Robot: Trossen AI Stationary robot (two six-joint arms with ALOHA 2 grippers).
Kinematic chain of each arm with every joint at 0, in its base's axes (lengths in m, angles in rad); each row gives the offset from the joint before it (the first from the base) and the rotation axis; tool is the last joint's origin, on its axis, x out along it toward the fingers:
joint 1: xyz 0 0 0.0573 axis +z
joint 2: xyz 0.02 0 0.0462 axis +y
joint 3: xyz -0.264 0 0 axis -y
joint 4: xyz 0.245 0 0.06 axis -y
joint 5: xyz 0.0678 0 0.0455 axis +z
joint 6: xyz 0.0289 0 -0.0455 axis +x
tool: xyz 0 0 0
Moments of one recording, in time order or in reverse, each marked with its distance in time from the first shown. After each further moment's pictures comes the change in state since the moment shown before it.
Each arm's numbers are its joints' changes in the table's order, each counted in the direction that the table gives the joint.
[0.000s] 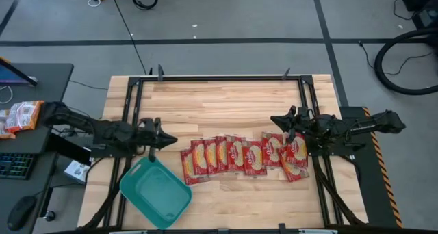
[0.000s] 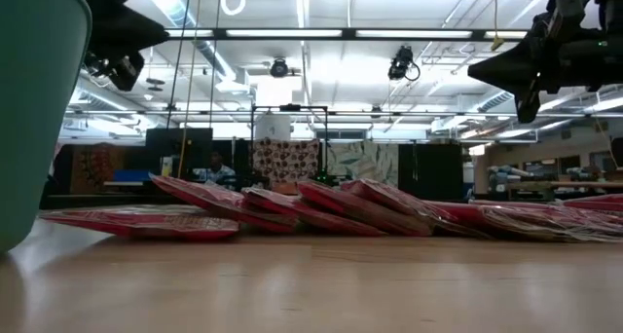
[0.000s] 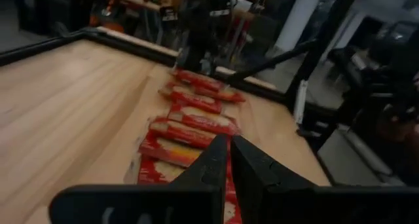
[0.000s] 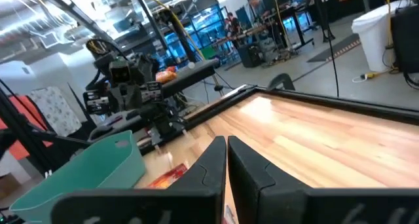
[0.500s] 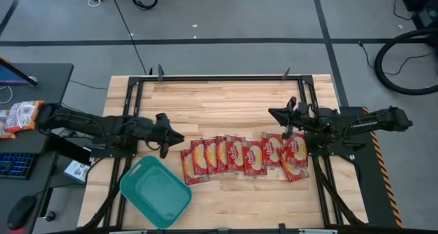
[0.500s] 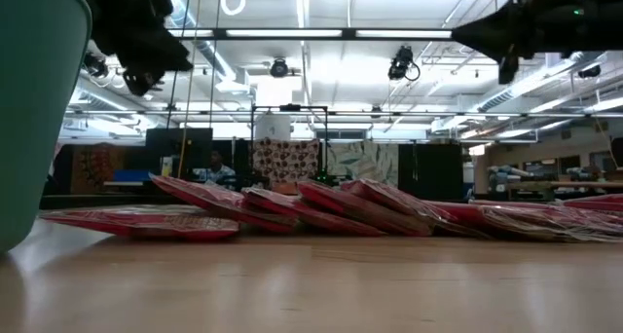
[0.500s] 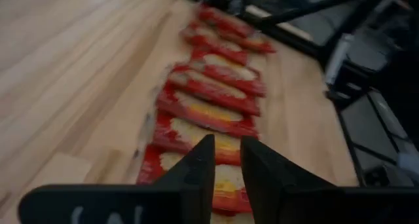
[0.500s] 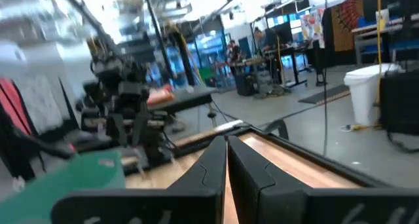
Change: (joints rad) left arm 0.175 0.271 0.224 -0.267 -0.178 -0.116; right arm -0.054 0.235 0.165 0.151 0.045 -0.245
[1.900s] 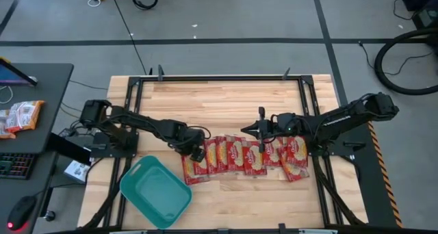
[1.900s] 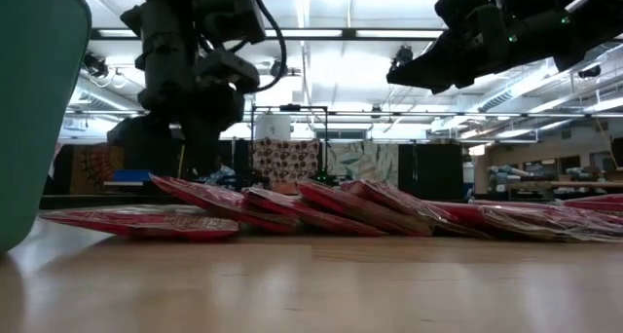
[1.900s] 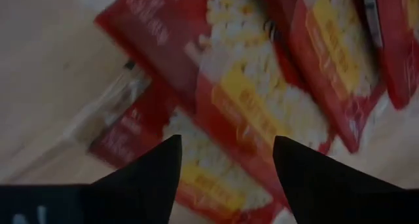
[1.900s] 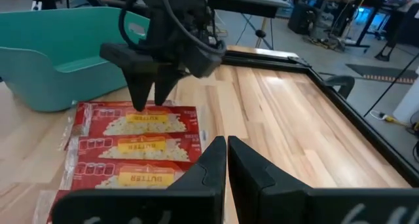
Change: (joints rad) left arm 0.035 0.839 0.488 -0.451 -0.294 -0.645; right arm 0.020 0.675 0.231 0.067 0.222 -0.282
